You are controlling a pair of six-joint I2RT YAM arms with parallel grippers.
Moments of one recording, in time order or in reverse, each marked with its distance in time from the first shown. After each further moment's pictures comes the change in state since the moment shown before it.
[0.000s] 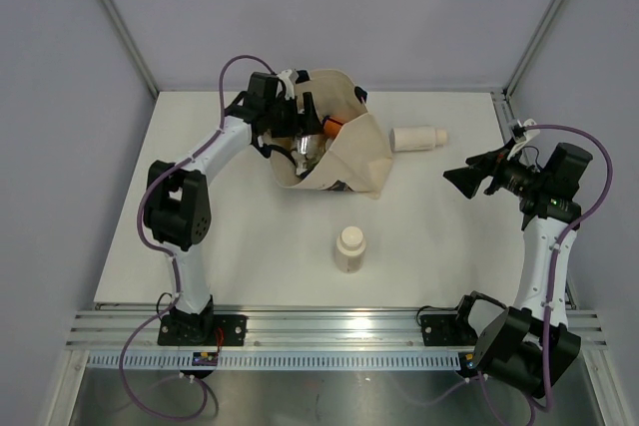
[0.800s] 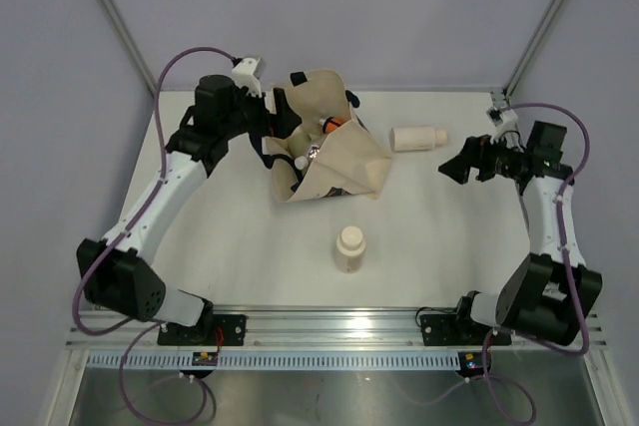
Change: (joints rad) left arm 0.009 -0.413 -0.183 0.064 -0.031 0.136; right arm 0.062 0.202 0.100 -0.138 0.148 -0.090
